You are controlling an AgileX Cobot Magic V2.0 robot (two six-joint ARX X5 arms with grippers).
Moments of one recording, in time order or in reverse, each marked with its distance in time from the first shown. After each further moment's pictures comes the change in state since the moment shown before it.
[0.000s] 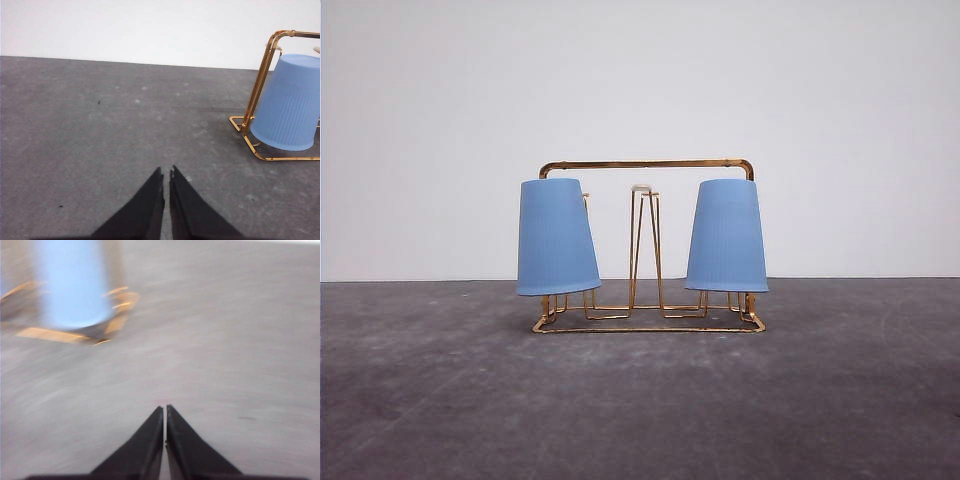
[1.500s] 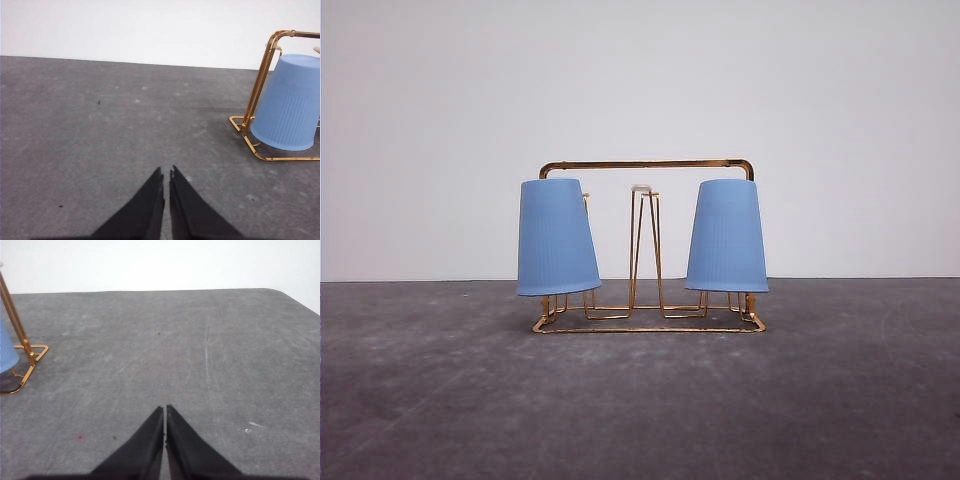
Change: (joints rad) left_arx 0.000 0.000 0.000 0.000 0.000 0.000; right_arx -0.235 -0.304 -0.125 -0.003 0.001 -0.003
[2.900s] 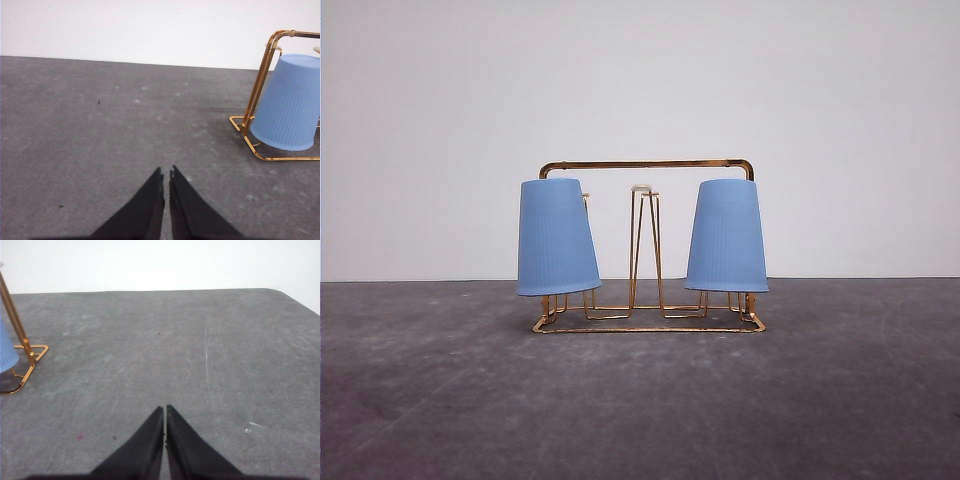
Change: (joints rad) left_arx 0.000 0.000 0.000 0.000 0.000 0.000; right_arx 0.000 0.000 0.000 0.000 0.000 0.000
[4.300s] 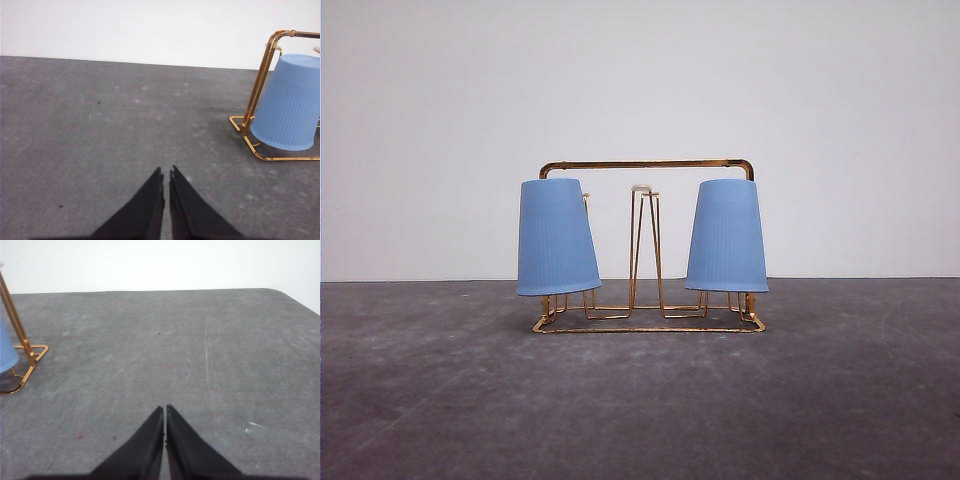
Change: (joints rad) left_arx 0.000 0.000 0.000 0.000 0.000 0.000; right_arx 0.000 0.000 0.000 0.000 0.000 0.000
